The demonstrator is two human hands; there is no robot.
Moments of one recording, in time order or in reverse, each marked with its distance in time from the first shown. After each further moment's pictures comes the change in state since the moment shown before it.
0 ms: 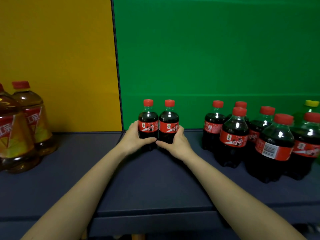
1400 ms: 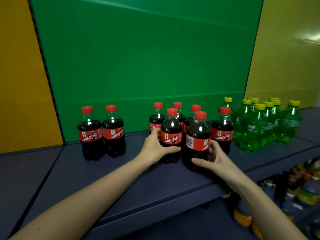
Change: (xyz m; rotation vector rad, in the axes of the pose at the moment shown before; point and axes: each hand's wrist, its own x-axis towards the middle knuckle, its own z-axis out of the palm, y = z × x) left_hand -0.010 0.108 0.157 -0.306 -0.278 0.104; right_hand -0.139 0.080 -0.183 0.300 0.147 0.127
